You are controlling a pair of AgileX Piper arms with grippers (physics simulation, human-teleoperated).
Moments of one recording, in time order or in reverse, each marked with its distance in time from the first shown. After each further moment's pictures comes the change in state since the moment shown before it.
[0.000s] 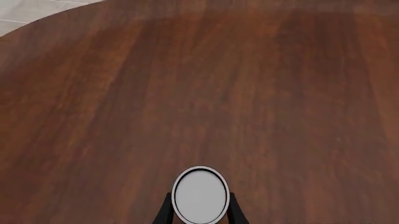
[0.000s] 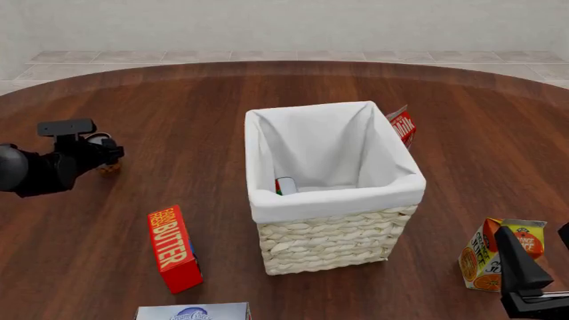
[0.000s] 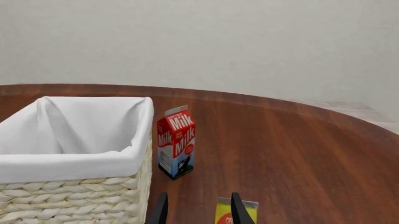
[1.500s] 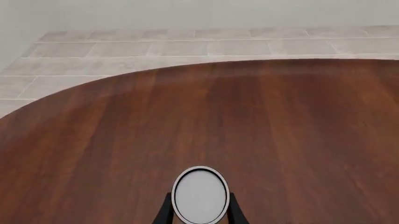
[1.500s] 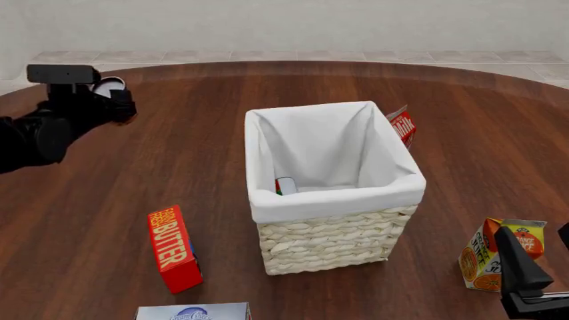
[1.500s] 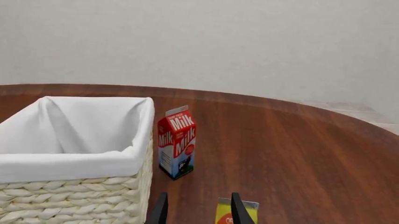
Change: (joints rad) left arm -0.180 -0.397 0.070 0.119 0.002; right arm 0.003 -0.006 0.000 0.004 -0.002
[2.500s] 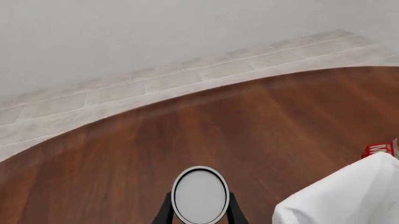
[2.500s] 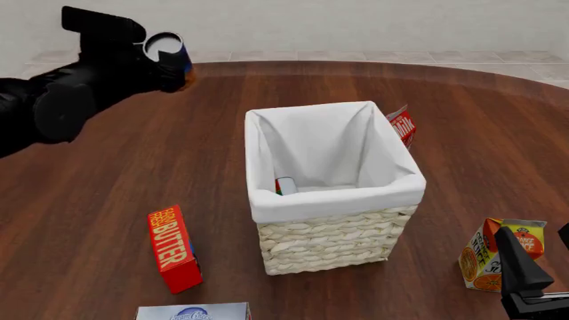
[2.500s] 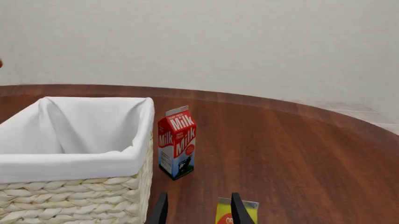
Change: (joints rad) left arm -0.305 -0.198 -0.089 0.174 0.047; right arm 0.000 -0.003 -0.001 0.003 0.002
